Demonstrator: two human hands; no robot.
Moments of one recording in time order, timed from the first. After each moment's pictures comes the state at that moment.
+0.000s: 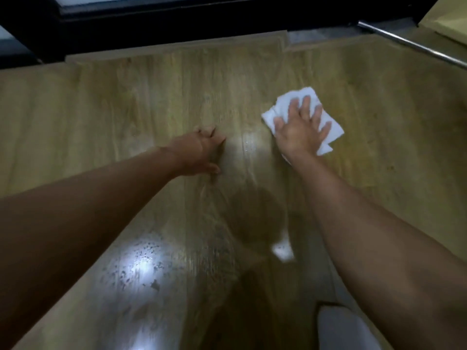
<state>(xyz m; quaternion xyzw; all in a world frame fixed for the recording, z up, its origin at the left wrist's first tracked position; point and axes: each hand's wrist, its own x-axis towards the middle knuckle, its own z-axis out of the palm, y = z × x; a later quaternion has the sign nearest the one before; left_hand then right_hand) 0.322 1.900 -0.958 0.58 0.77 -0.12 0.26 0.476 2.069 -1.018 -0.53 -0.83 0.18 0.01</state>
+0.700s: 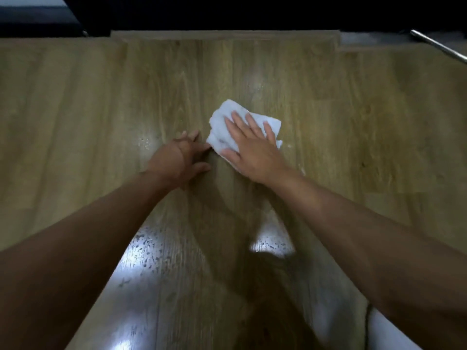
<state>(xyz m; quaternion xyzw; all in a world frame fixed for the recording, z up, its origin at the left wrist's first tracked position) 0.266 1.781 -0.979 0.47 0.85 0.04 0.22 0.388 1.928 -1.016 -0.21 -0.97 0.16 -0.04</state>
